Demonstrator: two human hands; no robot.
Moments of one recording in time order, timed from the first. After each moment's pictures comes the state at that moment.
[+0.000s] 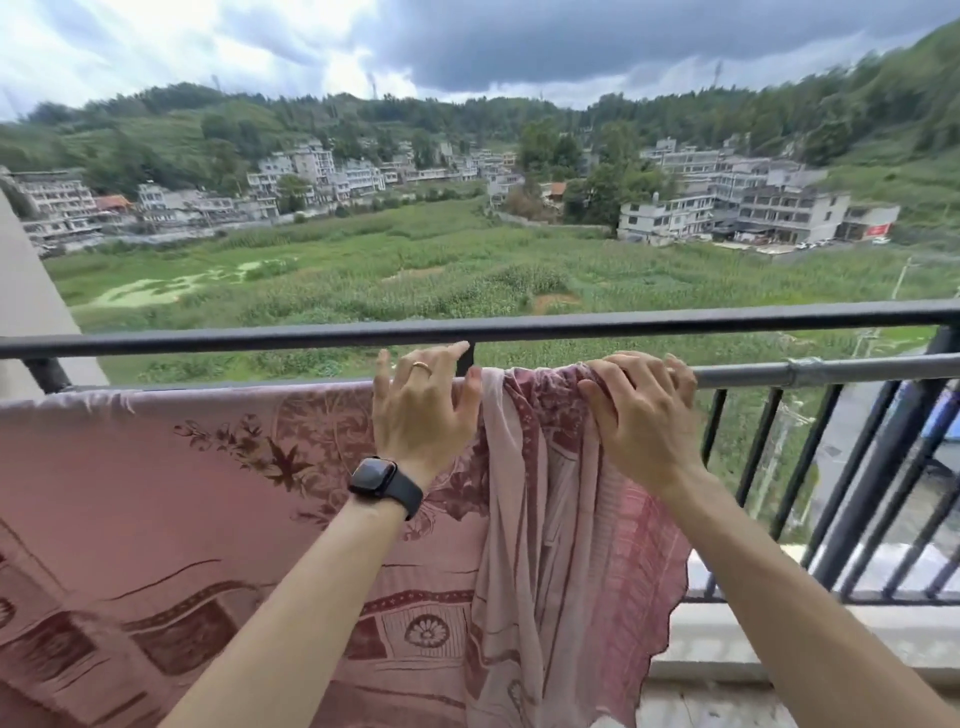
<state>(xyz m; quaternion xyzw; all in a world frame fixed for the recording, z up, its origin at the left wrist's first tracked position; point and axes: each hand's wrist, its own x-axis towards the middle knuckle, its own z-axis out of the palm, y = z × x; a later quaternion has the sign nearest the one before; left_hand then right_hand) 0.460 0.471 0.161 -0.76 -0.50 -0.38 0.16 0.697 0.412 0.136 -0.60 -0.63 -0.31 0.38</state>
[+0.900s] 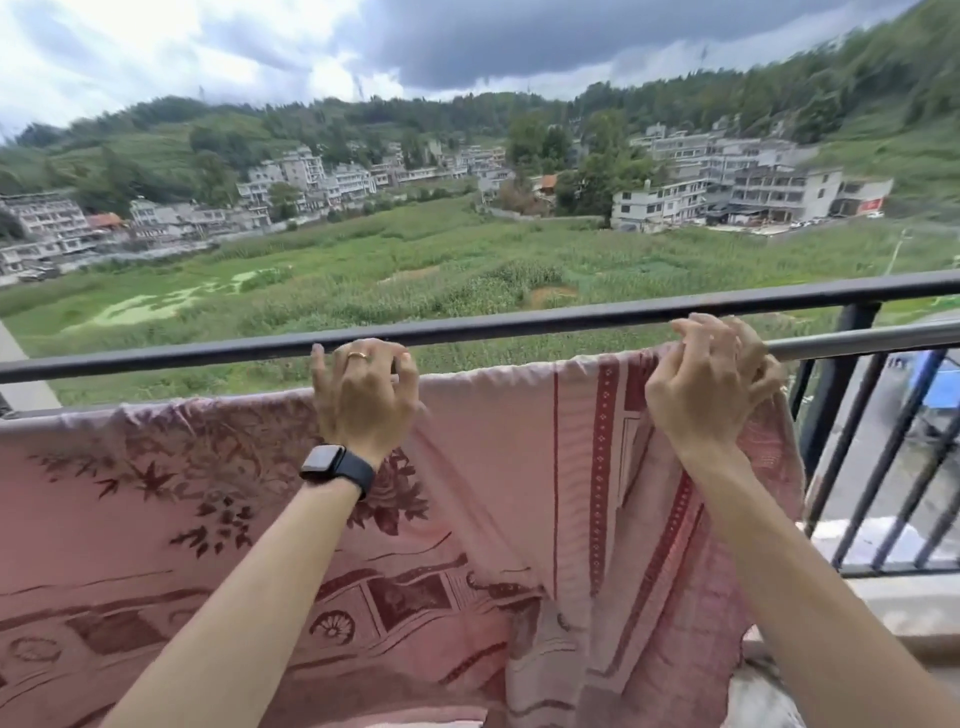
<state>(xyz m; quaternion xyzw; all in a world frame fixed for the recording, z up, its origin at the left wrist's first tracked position) 0.470 0.518 0.181 -0.70 -0.56 -0.40 0.18 0.777 0.426 0.163 -0.76 -0.41 -0.25 0.44</state>
